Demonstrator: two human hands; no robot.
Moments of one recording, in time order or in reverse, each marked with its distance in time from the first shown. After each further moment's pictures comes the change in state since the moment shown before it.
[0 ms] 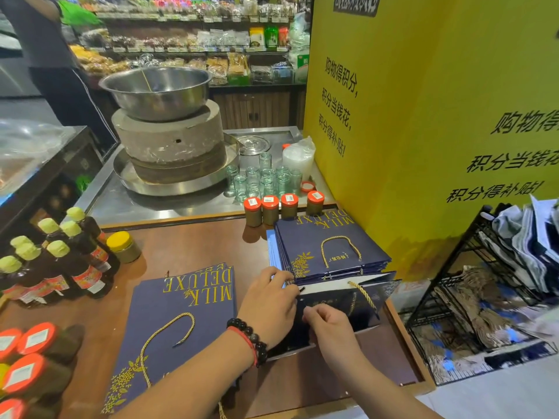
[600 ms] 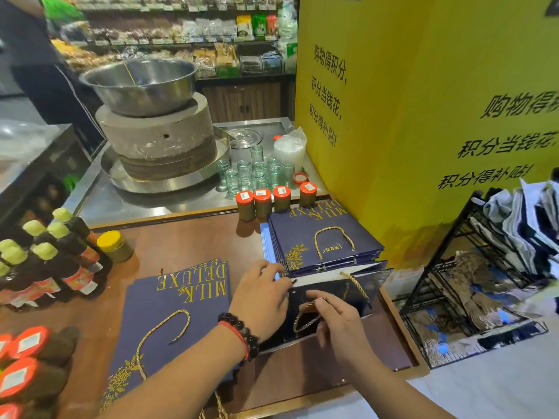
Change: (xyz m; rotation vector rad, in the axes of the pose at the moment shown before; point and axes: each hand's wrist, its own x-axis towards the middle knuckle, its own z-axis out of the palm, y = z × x) left_hand 0.002 -0.007 0.011 0.039 0.076 0.016; right_hand -0.019 -0.005 -0.020 0.334 0.023 -0.076
